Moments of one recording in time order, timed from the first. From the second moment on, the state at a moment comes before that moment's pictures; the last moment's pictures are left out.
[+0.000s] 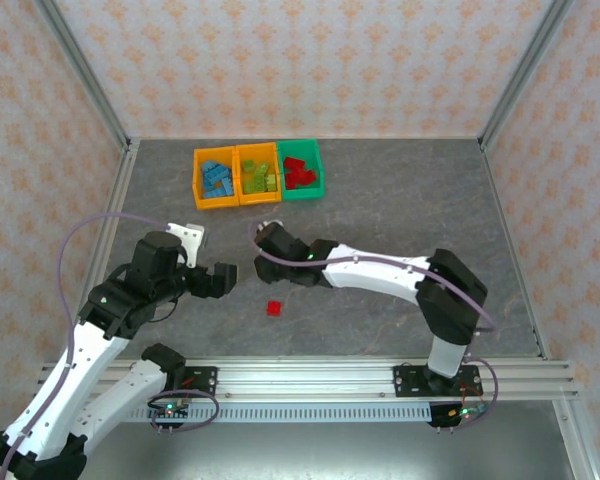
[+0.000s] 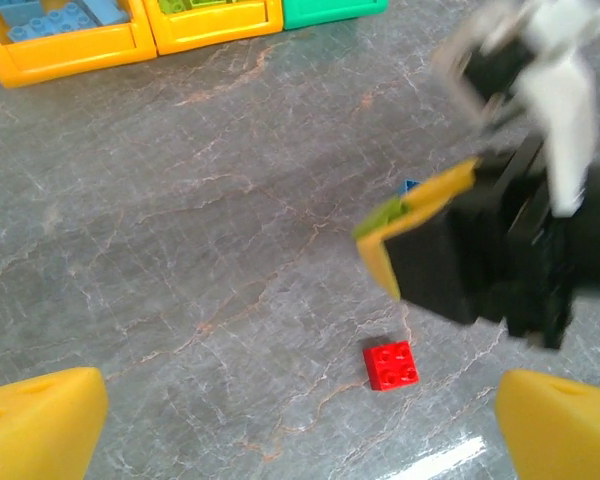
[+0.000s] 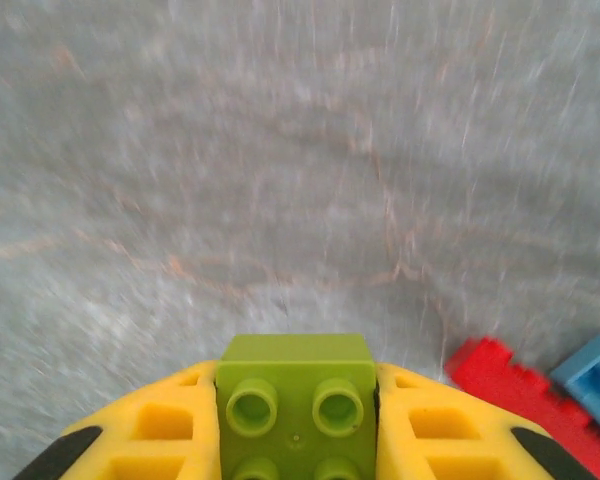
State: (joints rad) left arm -0.40 0.69 0.89 -0.95 0.05 -0.25; right arm 1.03 1.76 1.30 -0.39 0.13 0.56
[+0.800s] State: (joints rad) left arm -0.40 0.66 0.86 -0.93 0.00 -0.25; right arm 0.73 2.70 2.68 -0.58 0.36 0.23
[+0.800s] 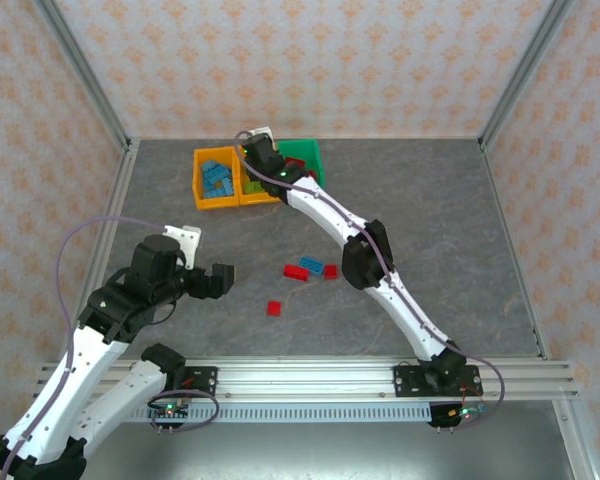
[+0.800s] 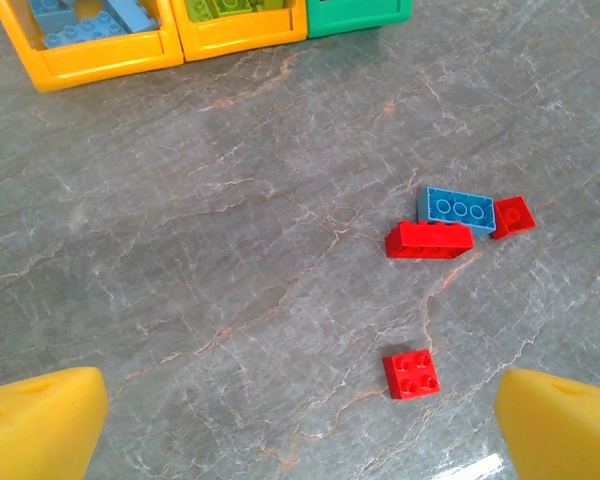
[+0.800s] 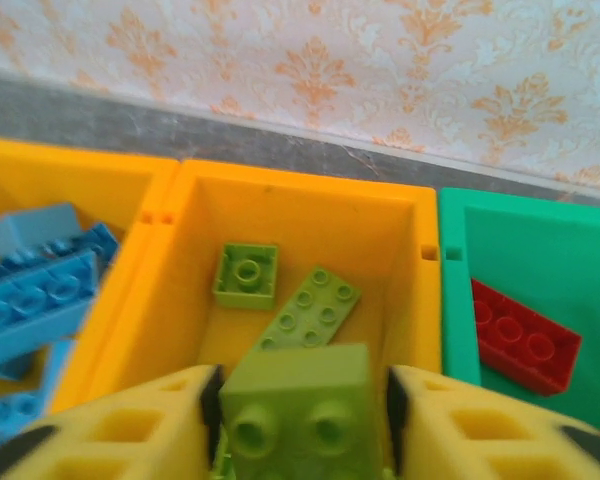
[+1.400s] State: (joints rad) left arm -0.40 0.67 0.85 -0.93 -0.03 -0.25; right arm 0.75 1.83 1.76 -0.60 0.12 0.26
